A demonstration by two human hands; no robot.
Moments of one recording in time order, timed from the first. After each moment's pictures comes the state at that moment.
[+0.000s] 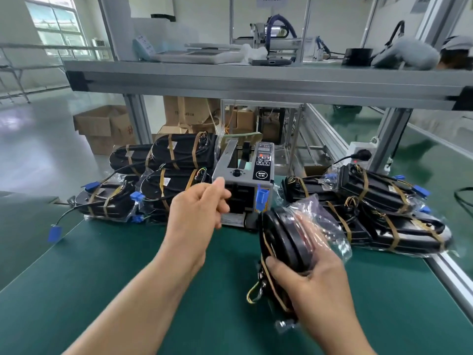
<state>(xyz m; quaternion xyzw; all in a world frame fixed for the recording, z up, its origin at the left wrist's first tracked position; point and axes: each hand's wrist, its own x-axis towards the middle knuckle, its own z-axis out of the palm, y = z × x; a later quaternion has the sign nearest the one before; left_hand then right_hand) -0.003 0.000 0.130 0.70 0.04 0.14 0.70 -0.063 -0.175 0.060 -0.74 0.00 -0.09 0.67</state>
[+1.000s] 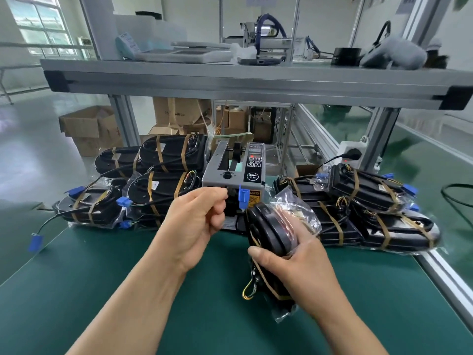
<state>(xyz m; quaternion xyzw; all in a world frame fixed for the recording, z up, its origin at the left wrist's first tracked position) 0.019 0.002 0.119 0.58 -0.03 -0.03 0.81 -0.039 -0.175 0.087 -0.74 -0.07 -0.07 0.66</state>
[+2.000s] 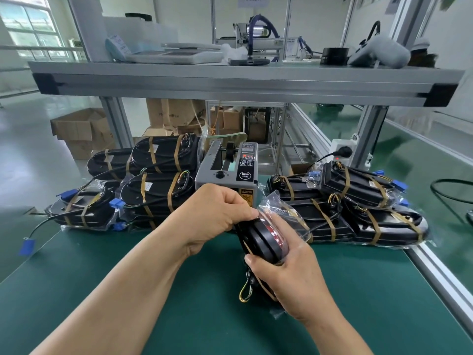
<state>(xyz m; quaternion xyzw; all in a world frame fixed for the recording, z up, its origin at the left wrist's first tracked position) 0.017 -0.020 0.146 0.79 -0.13 -0.11 0.59 -0.047 -0.172 0.078 -0.76 -0.08 -0.08 0.65</state>
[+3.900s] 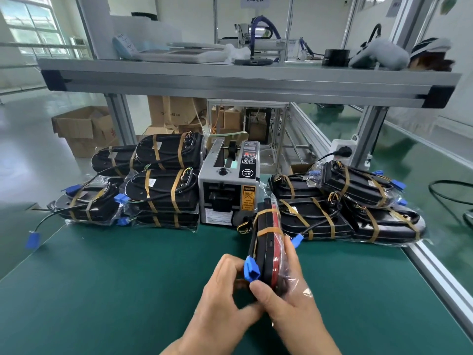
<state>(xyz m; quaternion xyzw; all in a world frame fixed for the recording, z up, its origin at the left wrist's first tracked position) -0.062 -0.026 0.017 0.78 -0.20 0.09 0.58 -0.064 -0.180 -0.013 -0.73 -0.08 -0.06 0.68</state>
